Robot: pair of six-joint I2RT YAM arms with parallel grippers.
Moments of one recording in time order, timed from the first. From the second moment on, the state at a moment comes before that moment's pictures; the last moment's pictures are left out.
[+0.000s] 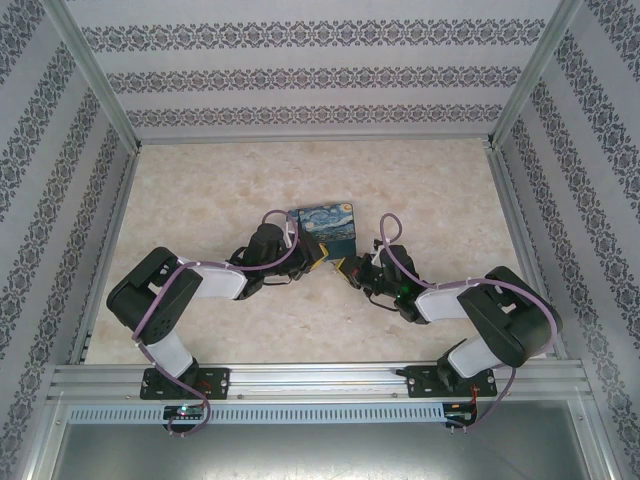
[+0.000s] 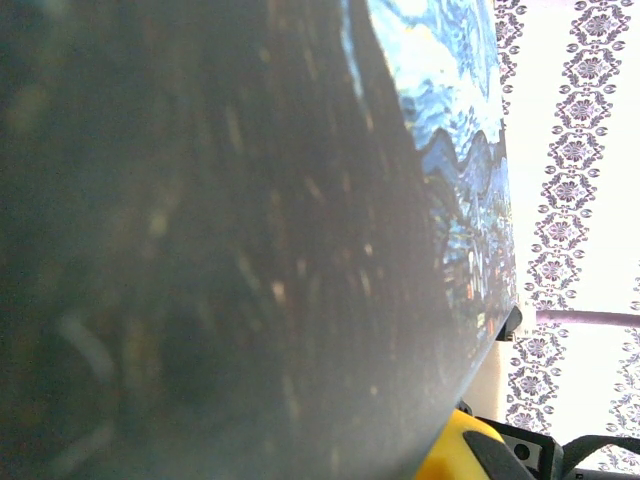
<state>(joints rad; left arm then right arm) -0.60 1.69 0.64 0.60 0.44 -1.32 0.58 1.50 0.32 0.72 -0.35 1.36</state>
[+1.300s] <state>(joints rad) -0.59 1.69 0.64 0.60 0.43 -1.32 0.60 1.48 0.37 0.69 -0.35 1.36</state>
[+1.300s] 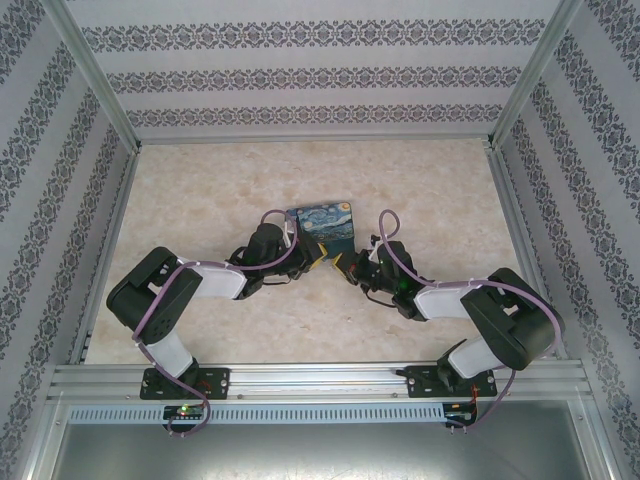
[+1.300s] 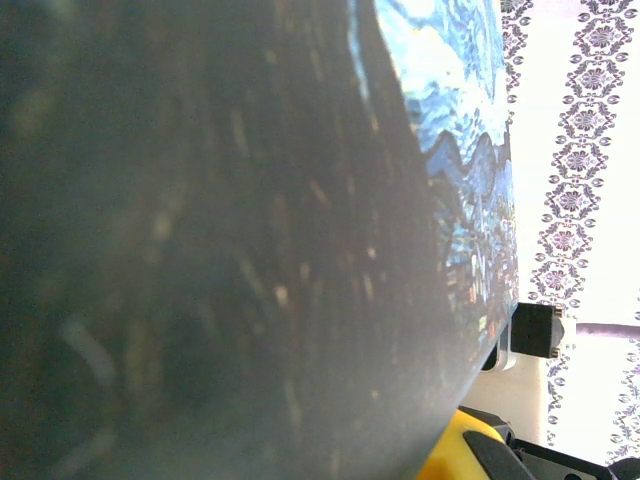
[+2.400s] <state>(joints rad) -0.59 1.69 0.64 0.60 0.43 -1.33 0.60 1.47 0.38 0.66 -0.35 1.36</state>
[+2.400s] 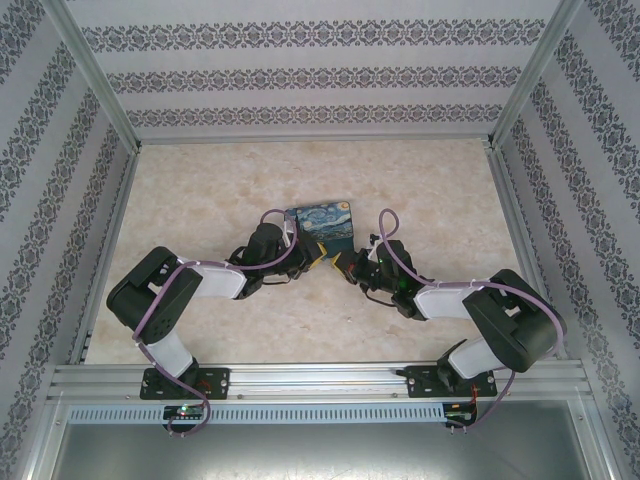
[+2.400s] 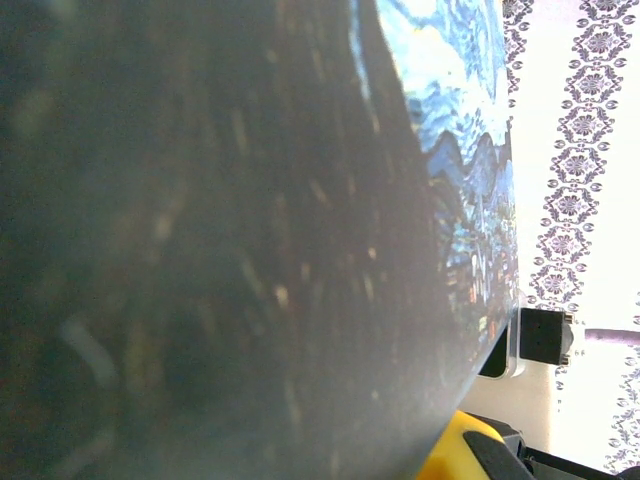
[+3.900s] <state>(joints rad) -0.57 1.69 0.64 0.74 0.44 -1.49 0.47 1.57 0.44 0.83 -0.54 1.54</state>
